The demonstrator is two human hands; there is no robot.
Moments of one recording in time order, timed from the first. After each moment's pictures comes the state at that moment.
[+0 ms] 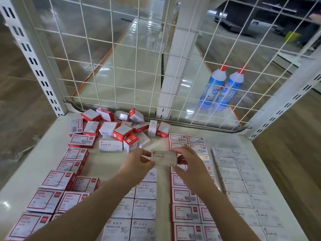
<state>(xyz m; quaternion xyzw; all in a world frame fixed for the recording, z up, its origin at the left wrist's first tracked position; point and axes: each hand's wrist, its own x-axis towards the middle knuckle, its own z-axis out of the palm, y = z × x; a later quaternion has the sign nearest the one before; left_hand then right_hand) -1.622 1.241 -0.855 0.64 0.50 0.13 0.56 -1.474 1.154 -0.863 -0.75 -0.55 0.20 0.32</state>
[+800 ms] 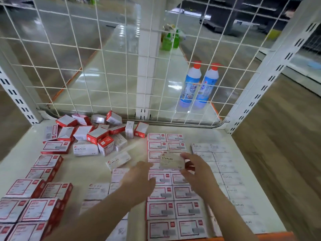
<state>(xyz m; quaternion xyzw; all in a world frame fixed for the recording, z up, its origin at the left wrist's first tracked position) -1.571 1.184 -0.855 0.83 0.43 0.00 0.35 -1.414 1.092 -0.869 -0.81 -0.45 0.19 0.33</state>
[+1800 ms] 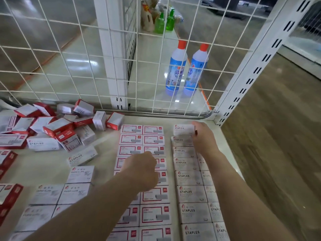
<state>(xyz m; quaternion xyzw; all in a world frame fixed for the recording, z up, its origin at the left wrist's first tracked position) -1.472 1.172 -0.873 0.91 0.36 -0.09 0.19 -1.264 1.137 -0.890 -0.86 -0.44 0.11 0.23</state>
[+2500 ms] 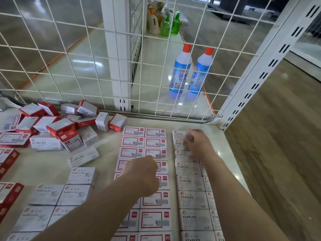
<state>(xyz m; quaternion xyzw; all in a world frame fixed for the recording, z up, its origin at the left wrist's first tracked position) -1.472 1.170 -0.876 0.91 0.36 -0.08 0.20 -1.263 1.146 -0.908 -0.86 -0.44 0.16 0.22</state>
